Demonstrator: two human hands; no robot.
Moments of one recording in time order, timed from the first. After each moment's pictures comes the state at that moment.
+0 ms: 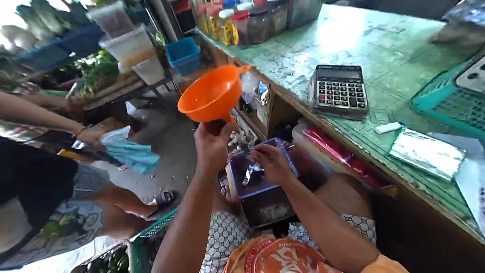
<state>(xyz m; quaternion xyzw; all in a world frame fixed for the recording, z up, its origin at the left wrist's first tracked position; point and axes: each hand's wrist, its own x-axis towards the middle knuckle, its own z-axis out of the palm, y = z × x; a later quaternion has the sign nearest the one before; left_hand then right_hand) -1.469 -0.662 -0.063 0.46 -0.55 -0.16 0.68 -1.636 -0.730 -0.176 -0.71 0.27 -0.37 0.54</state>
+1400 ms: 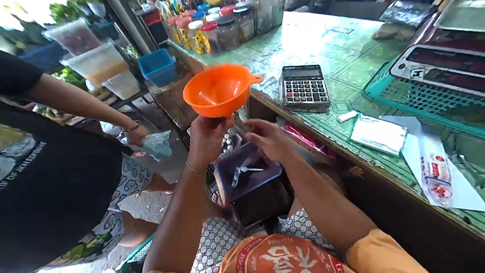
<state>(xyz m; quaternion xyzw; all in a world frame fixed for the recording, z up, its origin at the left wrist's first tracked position) -1.496 -0.697 -0.049 0.43 -0.64 -0.24 0.59 -1.690 -0.762 -0.105 -0.72 0.30 -0.39 0.48</state>
